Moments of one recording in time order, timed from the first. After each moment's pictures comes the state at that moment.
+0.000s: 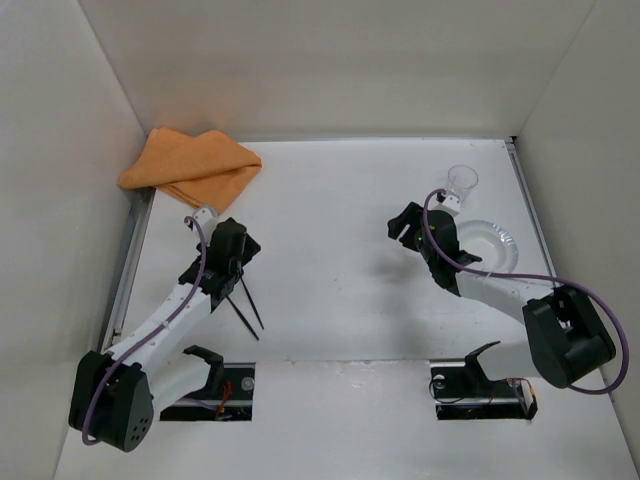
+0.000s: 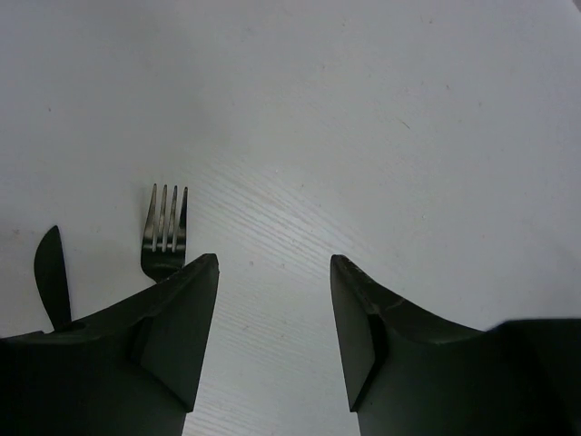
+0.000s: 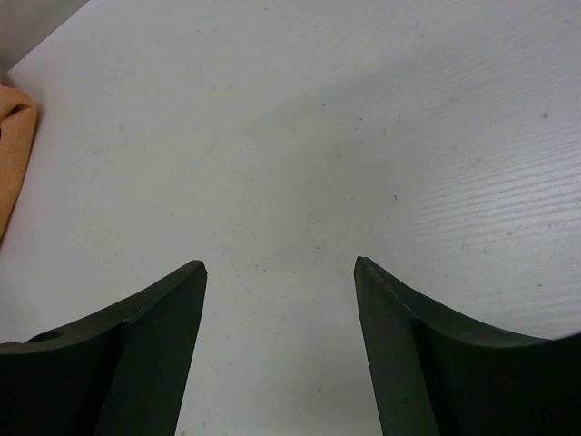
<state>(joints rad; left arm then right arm) -0.38 1.02 0.58 -0.23 -0.45 -0.88 0.44 1.35 0.59 0.32 0.27 0.71</state>
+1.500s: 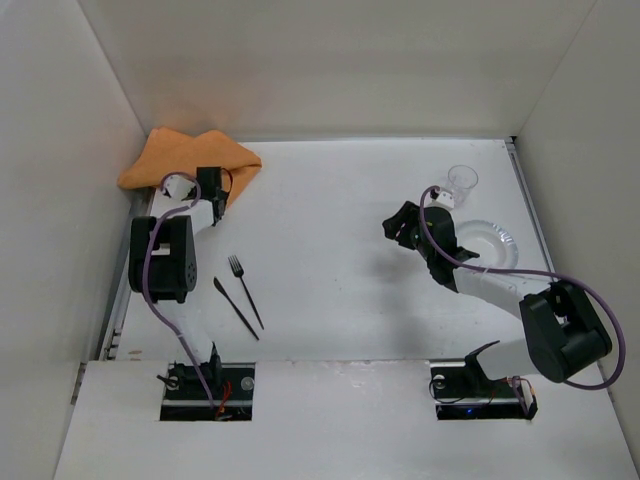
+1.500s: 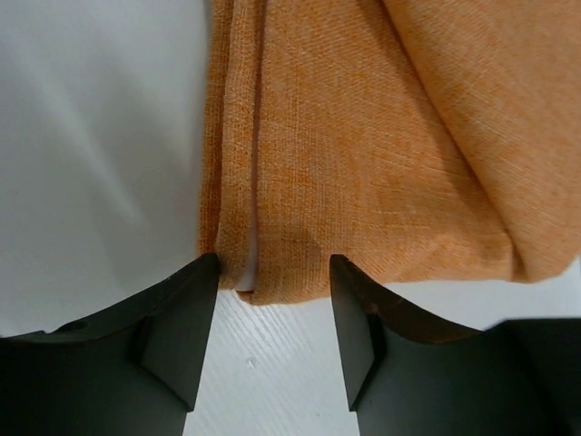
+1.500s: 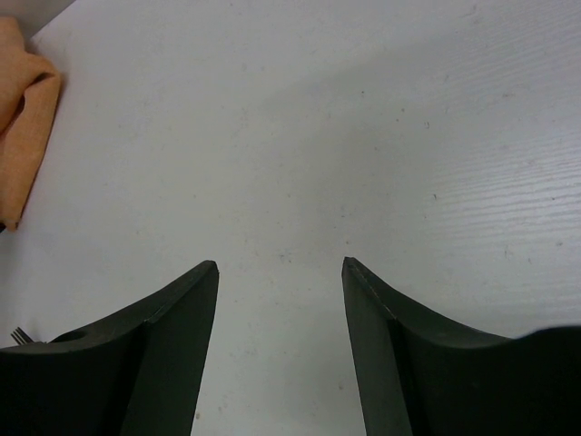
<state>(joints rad) 0.00 1.87 1.12 -0.06 -0.43 -1.11 0.44 1.38 0.63 0.32 0.18 0.69</state>
